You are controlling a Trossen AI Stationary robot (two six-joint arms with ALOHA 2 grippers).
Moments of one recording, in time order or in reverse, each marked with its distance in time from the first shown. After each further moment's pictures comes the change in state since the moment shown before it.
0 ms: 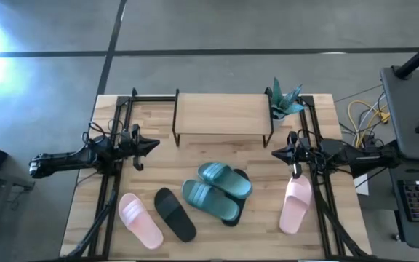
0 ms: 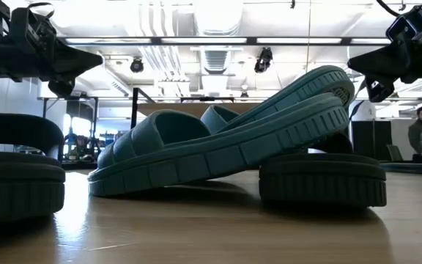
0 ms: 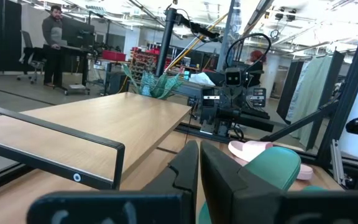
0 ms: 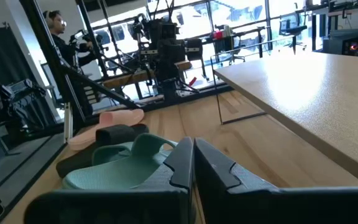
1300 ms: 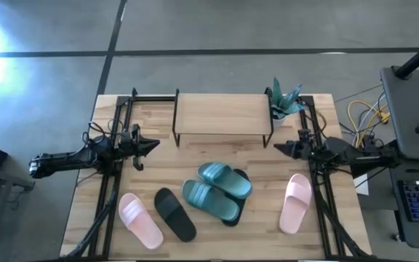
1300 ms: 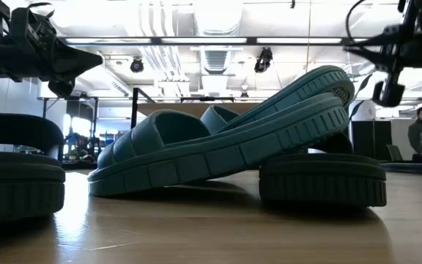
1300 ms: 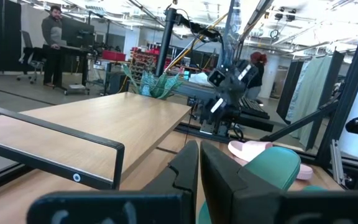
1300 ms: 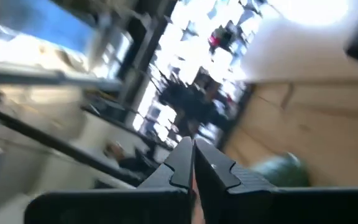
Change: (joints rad) left arm -0.001 0.000 0.000 0.000 0.000 0.000; right arm 0.000 0.008 0.000 0.176 0.137 0.875
